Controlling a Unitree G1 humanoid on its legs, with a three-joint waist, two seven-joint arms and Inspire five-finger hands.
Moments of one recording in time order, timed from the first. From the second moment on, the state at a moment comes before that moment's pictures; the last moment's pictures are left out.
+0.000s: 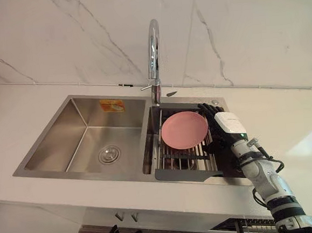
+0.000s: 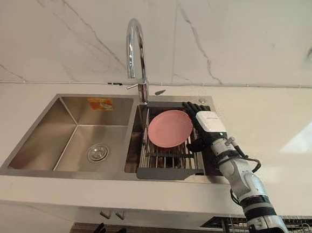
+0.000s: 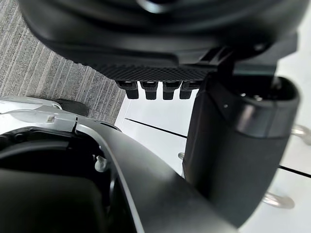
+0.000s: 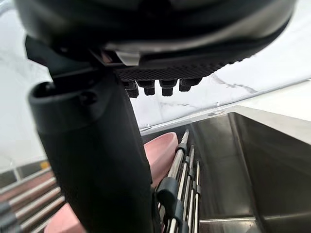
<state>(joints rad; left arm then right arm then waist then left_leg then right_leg) 0.34 0.14 0.11 0.93 -0.20 -0.25 -0.18 -0.16 -0.41 0.02 0.32 -0.87 -0.31 -0.09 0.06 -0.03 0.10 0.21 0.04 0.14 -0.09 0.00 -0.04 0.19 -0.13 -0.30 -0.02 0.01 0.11</state>
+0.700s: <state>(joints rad) 0.35 0.14 0.11 0.90 -0.20 -0.25 -0.19 -0.26 -0.45 0.13 0.38 -1.22 -0.30 -0.12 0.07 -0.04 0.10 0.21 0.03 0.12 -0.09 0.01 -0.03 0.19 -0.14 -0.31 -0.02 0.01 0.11</state>
